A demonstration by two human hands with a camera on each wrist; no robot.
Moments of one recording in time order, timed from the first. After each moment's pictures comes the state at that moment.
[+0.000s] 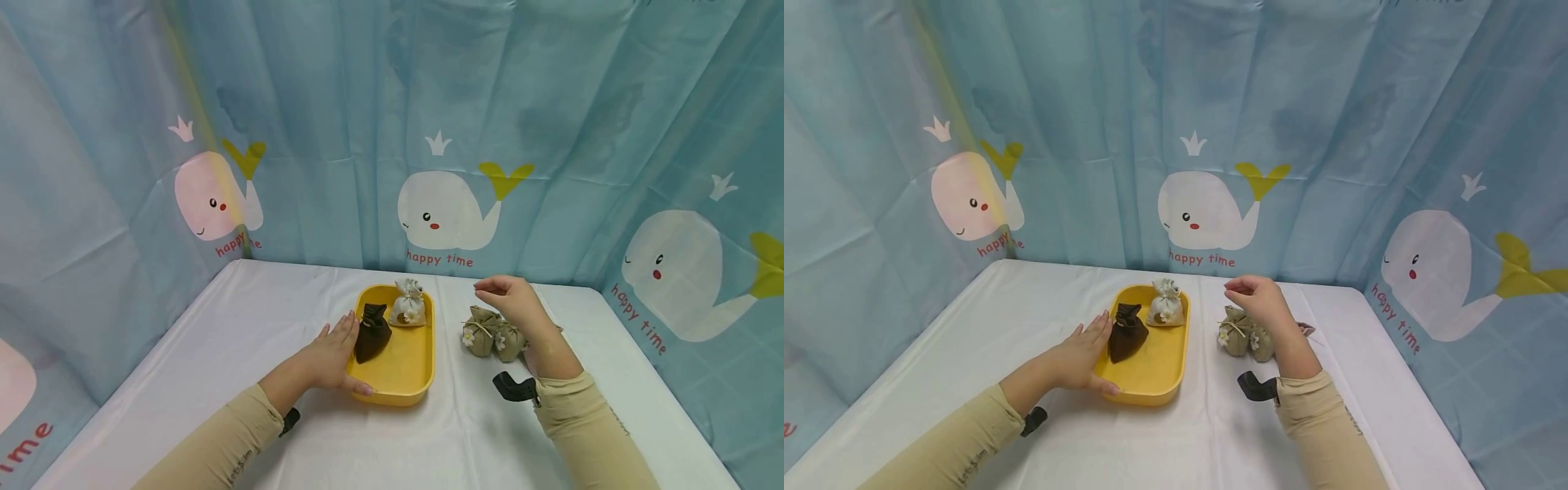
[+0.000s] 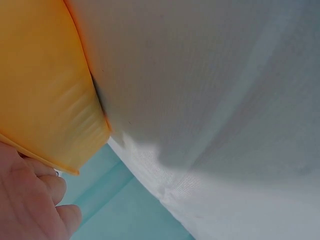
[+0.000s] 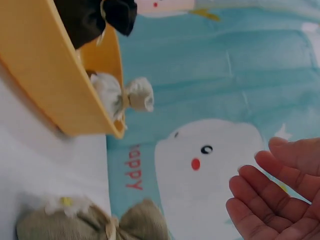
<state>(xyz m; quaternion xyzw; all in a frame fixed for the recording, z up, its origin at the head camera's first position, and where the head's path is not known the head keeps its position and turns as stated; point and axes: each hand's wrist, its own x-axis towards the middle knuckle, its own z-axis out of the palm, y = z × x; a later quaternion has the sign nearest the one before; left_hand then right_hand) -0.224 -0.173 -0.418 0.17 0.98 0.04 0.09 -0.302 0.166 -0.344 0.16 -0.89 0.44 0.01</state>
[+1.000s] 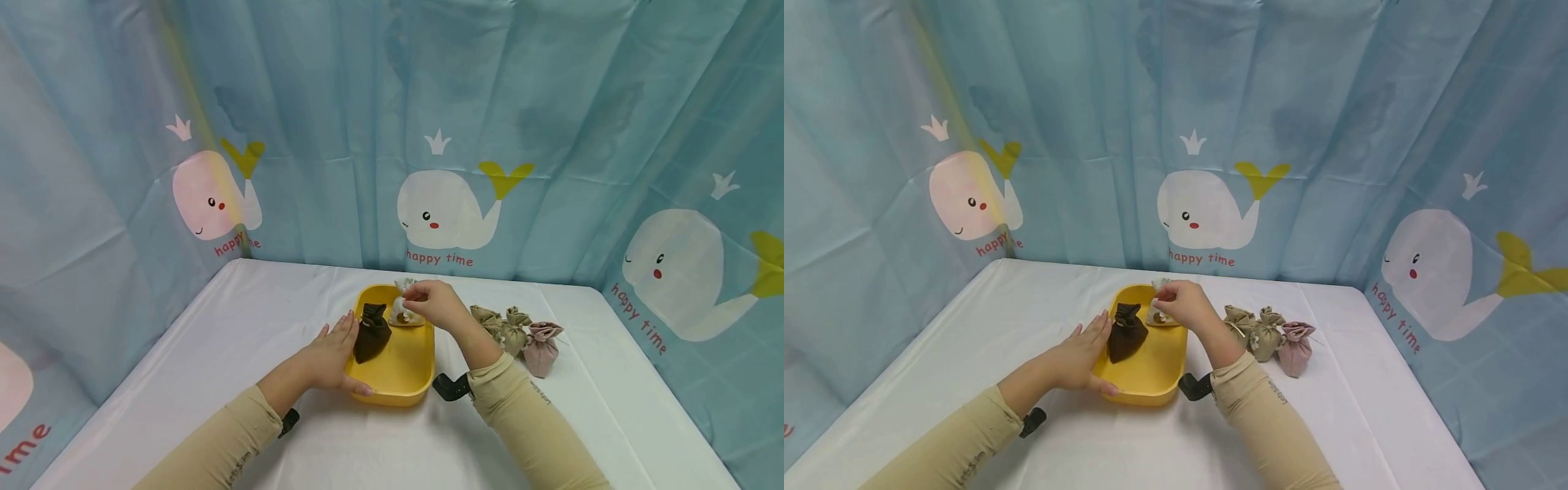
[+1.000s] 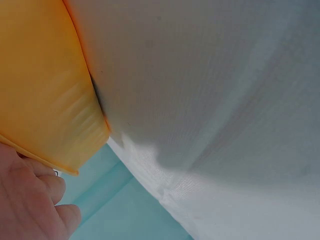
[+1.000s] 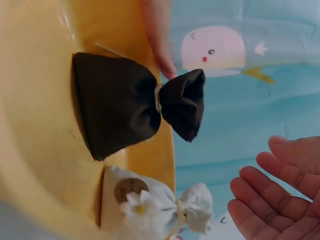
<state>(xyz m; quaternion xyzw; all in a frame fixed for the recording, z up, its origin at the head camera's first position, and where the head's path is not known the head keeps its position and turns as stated) -0.224 -0.173 -0.420 0.16 0.98 0.05 0.09 -0.307 0.053 -0.360 0.21 -0.90 0.39 -0.04</state>
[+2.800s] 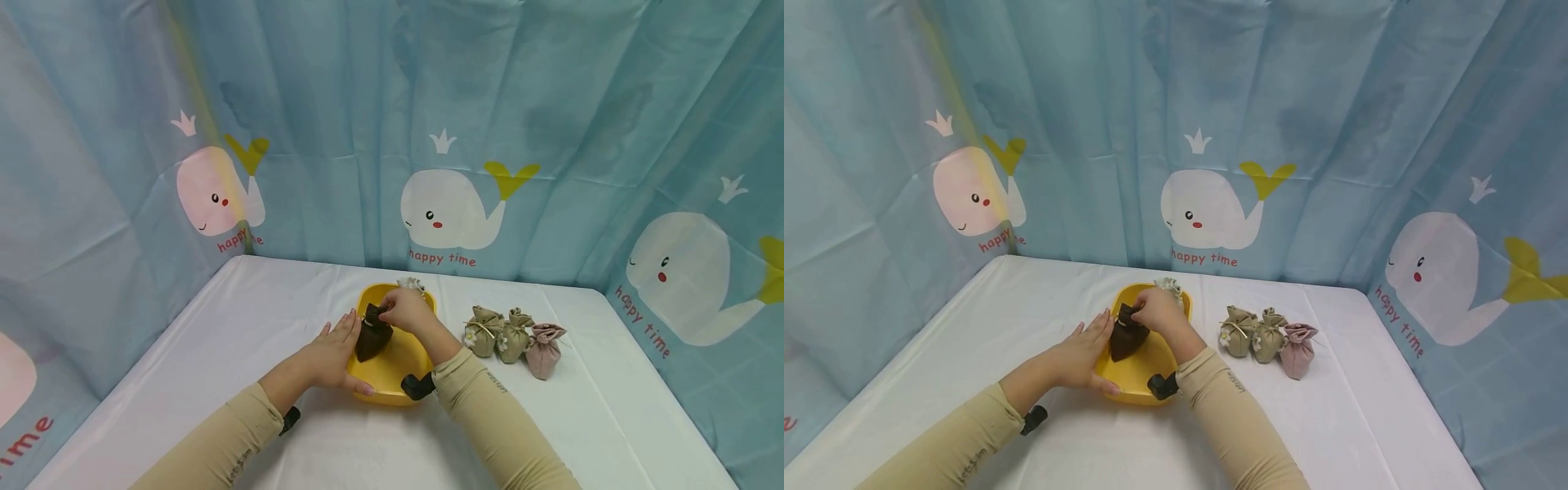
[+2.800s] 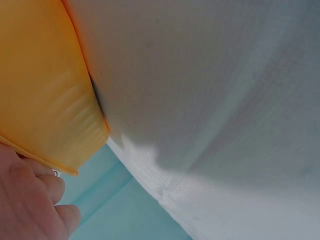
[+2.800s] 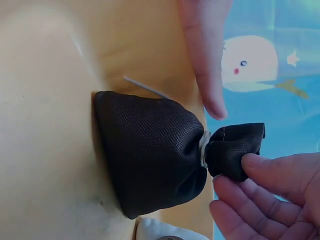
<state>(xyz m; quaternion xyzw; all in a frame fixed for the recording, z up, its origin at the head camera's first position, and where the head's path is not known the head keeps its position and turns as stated) -0.221 -0.175 -0.417 0.18 0.98 0.06 0.08 -0.314 -0.003 -0.384 0.22 -0.92 0.31 -0.07</state>
